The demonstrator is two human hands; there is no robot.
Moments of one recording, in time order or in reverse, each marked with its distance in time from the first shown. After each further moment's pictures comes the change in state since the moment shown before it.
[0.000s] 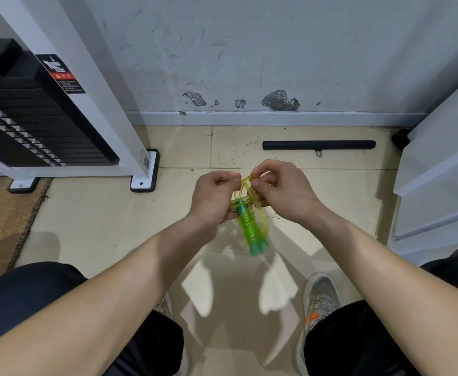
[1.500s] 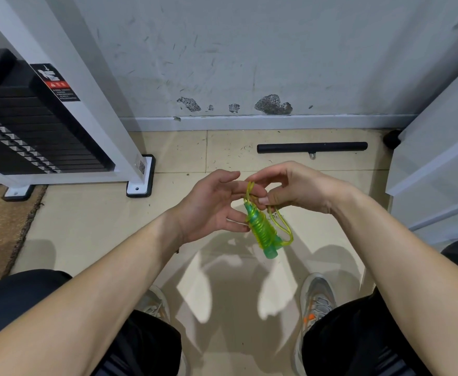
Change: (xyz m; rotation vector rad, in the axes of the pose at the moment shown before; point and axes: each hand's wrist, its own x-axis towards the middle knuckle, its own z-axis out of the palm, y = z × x) left_hand 0.005 0.011 -0.019 -0.102 -0.751 -0.184; right_hand 0.009 0.005 -0.050 0.257 -0.490 0.072
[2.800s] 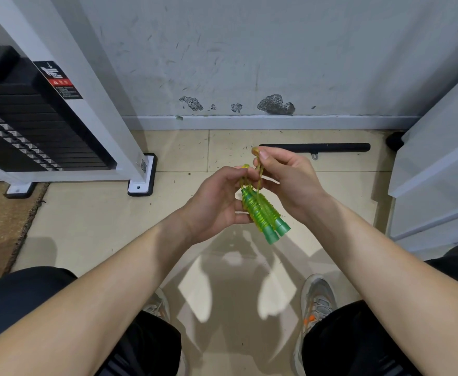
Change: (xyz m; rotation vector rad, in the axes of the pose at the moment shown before) left_hand 0.002 0.002 0.015 -0.137 0.045 0.162; right_hand 0.014 -0.008 0.038 0.480 0.457 -0.193
